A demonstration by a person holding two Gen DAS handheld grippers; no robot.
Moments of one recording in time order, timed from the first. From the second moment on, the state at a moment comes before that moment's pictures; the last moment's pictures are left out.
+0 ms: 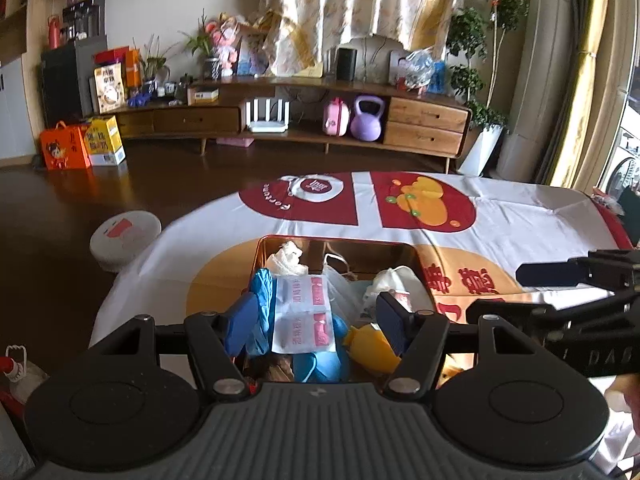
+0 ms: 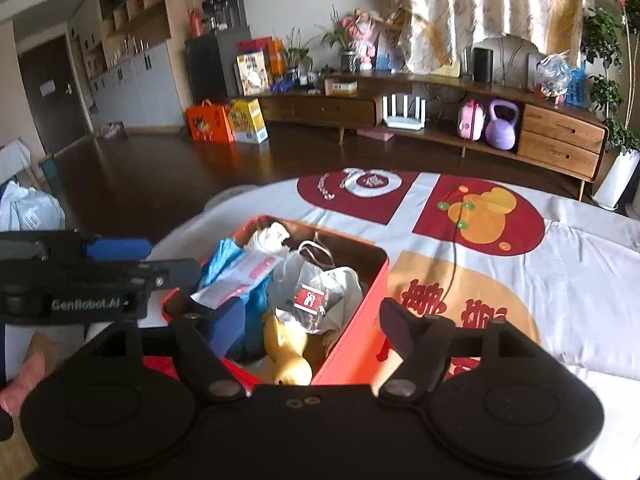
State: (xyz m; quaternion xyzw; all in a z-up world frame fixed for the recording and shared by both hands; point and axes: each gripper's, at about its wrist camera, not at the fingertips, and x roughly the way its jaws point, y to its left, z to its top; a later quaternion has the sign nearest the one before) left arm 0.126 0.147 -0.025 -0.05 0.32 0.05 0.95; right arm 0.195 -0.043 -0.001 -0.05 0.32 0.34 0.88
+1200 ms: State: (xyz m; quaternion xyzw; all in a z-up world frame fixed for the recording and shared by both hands) left arm 0.045 0.097 0.001 -0.06 0.26 0.03 0.96; right arm 0.135 -0.104 0.019 -0.01 0.25 0.33 0.91
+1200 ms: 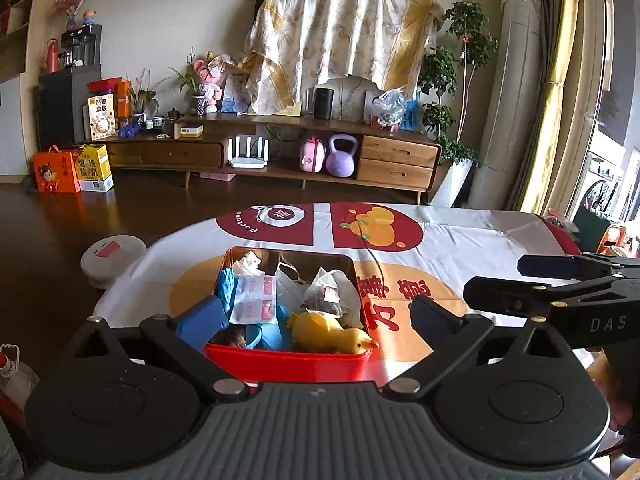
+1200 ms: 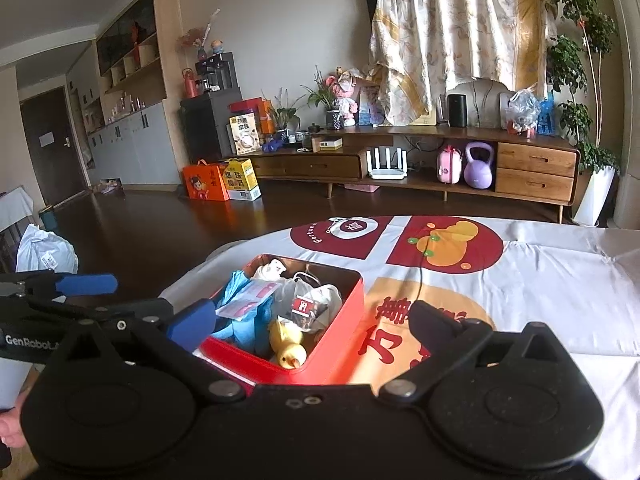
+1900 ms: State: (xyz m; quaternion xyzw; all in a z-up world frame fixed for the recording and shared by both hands) left arm 0.033 0.088 0.004 -0.06 0.24 0.03 0.97; right arm 0.127 -0.116 0.013 0.00 0.25 0.33 0.91
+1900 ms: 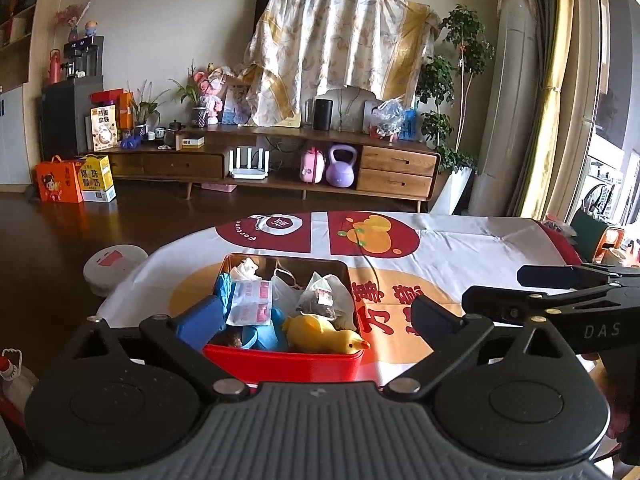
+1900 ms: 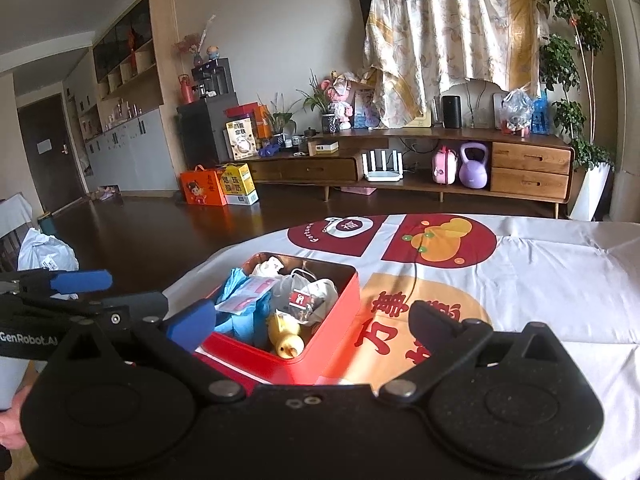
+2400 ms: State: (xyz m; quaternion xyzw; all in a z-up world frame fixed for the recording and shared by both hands) left arm 0.034 0.088 0.003 -0.06 0.24 0.03 0.97; right arm 0.125 -0.115 0.013 0.00 0.25 0.33 0.91
